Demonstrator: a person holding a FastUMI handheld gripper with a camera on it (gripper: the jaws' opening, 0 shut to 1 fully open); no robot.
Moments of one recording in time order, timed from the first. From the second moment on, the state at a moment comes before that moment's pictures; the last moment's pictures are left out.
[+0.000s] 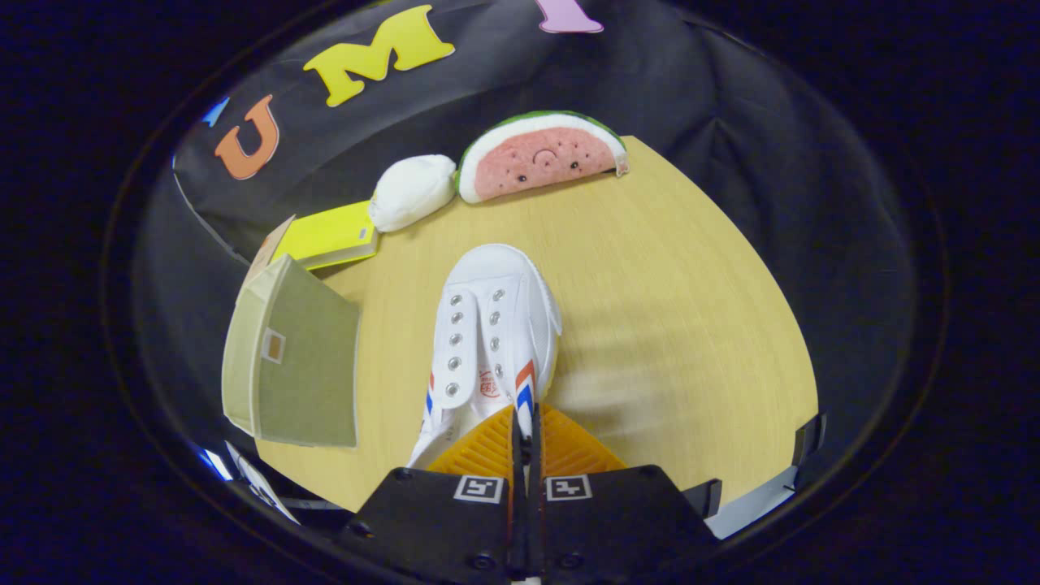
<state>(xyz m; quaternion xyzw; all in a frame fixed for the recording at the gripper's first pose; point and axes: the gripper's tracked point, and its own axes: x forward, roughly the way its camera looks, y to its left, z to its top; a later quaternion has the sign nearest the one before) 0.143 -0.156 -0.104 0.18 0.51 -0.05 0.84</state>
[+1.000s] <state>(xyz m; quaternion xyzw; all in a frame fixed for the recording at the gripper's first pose) 0.209 0.088 -0.008 0.15 0.45 0.02 0.88</state>
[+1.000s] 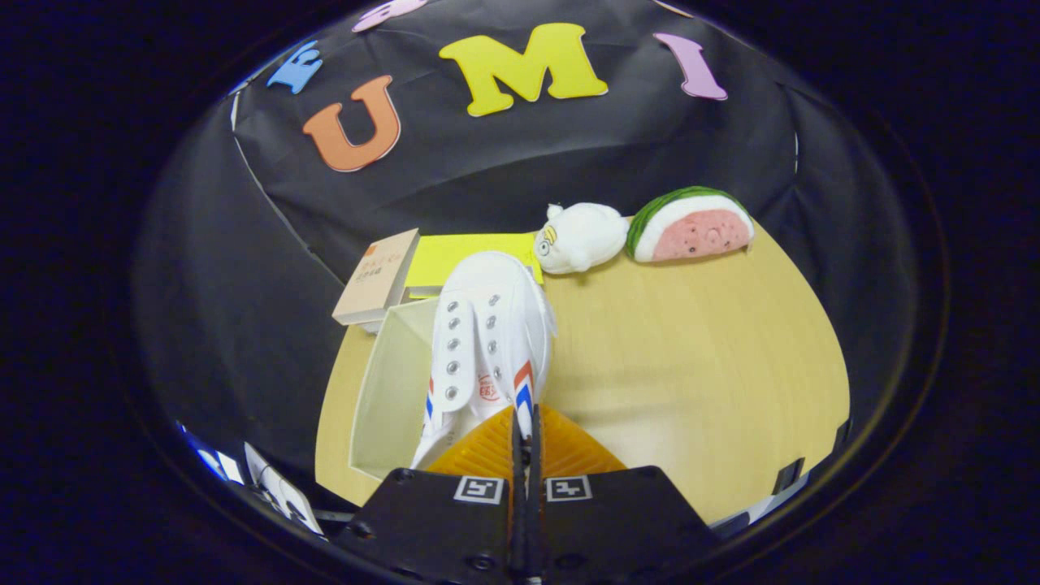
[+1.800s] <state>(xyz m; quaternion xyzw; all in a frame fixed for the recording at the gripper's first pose) 0.247 0.147 -0.082 0.13 0.44 -0.03 0.89</state>
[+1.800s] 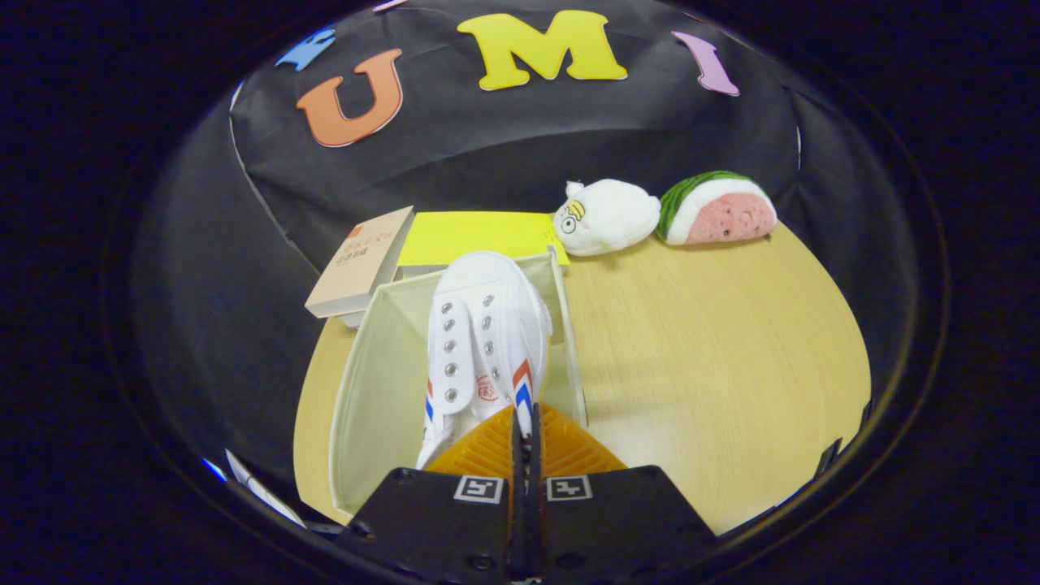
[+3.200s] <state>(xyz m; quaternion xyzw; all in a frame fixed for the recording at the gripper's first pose) 0.100 0.093 0.036 0.02 0.16 -0.08 0.98</state>
